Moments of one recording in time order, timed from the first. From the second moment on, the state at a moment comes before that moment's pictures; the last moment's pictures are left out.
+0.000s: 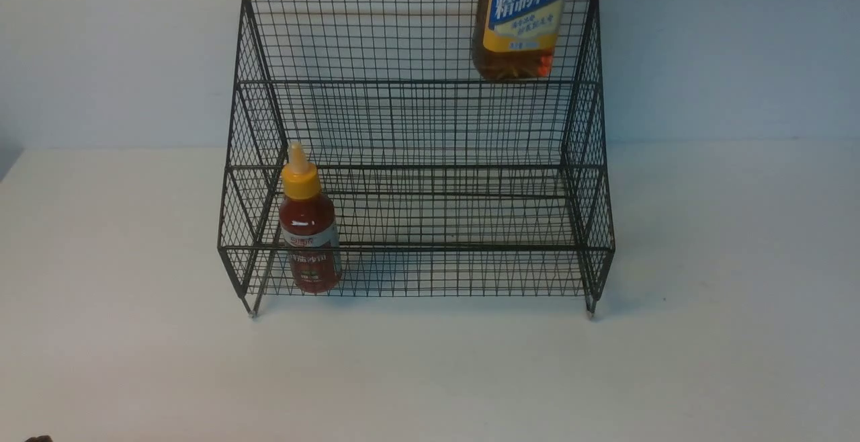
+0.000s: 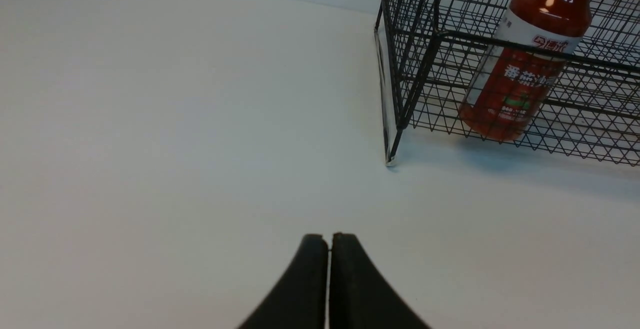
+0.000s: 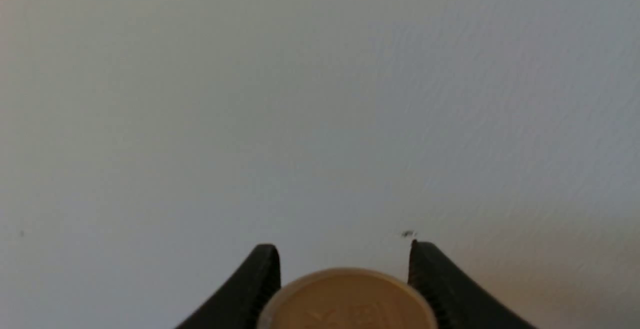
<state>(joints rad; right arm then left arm) 0.36 2.02 -2.13 0.31 0.28 -0.18 -0.09 -0.02 0.03 0.07 0.38 -0.32</state>
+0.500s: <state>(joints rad) 0.36 2.02 -2.13 0.21 0.73 -0.16 -0.09 -0.02 0.03 0.07 0.38 -0.32</state>
